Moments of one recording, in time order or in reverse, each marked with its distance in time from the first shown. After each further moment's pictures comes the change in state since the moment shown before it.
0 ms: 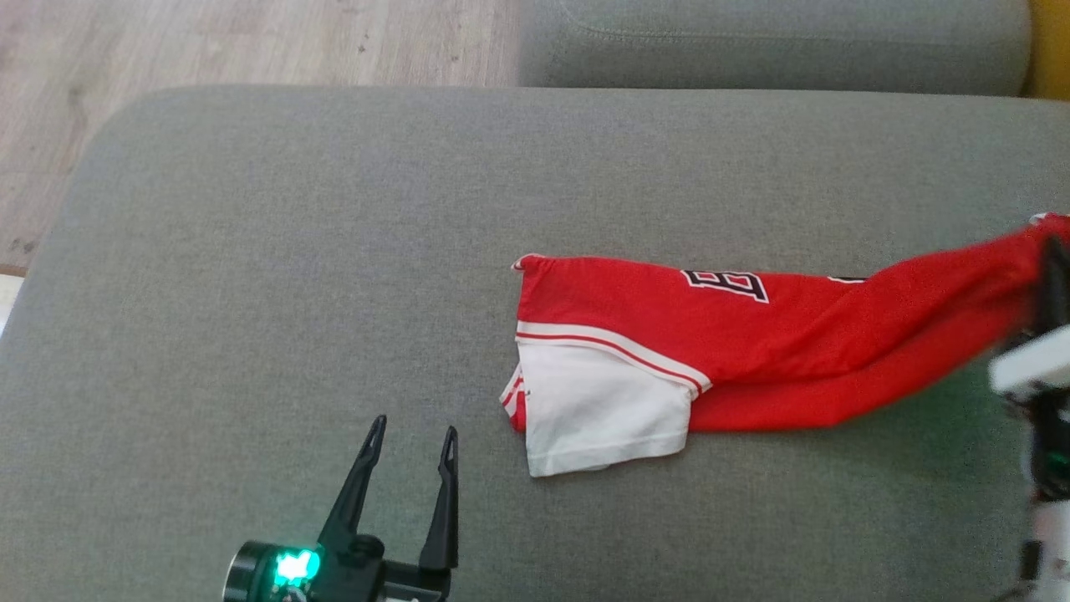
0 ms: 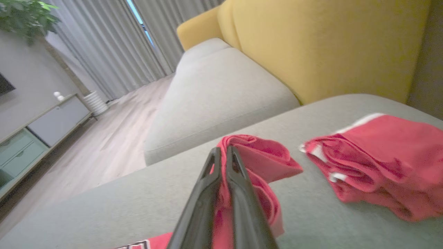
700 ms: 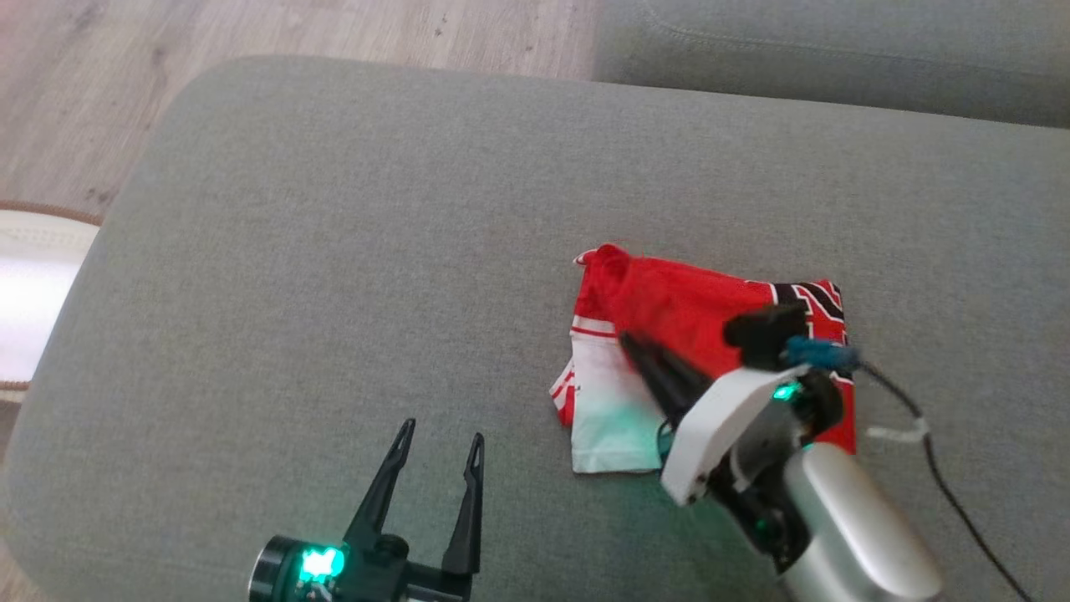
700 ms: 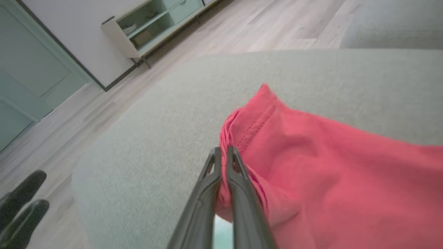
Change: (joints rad) left arm 0.004 -0.056 0.028 0.056 0.054 -0.088 0.000; right arm -0.007 0.063 0.767 -0.017 0.039 0.000 0.080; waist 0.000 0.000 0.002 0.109
